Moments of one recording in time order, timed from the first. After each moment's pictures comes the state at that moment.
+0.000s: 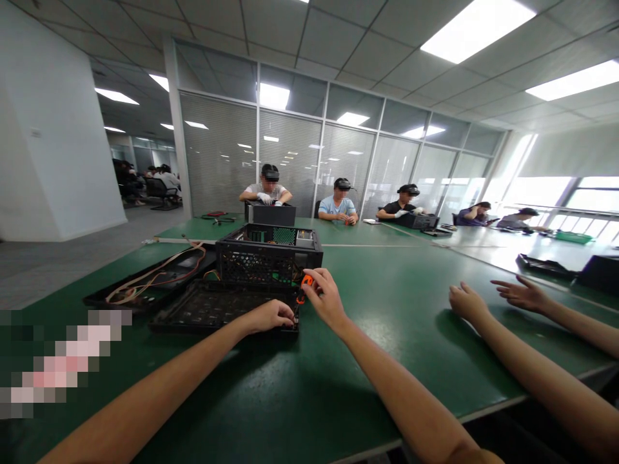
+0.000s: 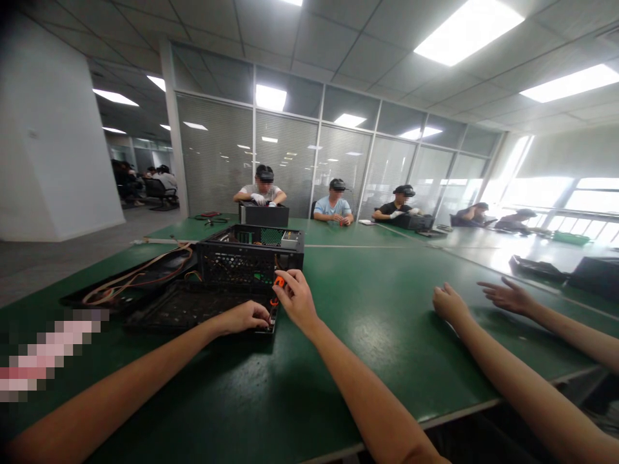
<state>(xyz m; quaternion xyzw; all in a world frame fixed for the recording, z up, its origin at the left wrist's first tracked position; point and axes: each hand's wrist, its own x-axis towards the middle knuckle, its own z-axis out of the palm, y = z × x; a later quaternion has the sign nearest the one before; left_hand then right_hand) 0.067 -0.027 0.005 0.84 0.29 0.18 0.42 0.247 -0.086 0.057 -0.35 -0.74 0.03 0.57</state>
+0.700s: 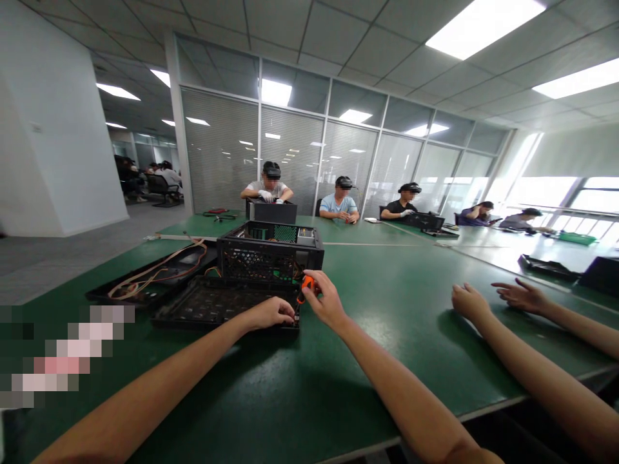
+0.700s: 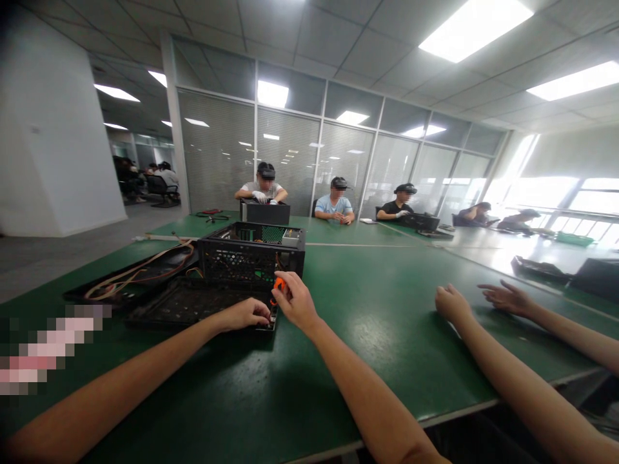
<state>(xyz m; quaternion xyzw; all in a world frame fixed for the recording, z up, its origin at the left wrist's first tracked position) 0.068 -0.032 0.010 0.83 0.29 0.19 0.44 0.248 -0.085 0.050 -0.33 -0.77 0.00 0.54</state>
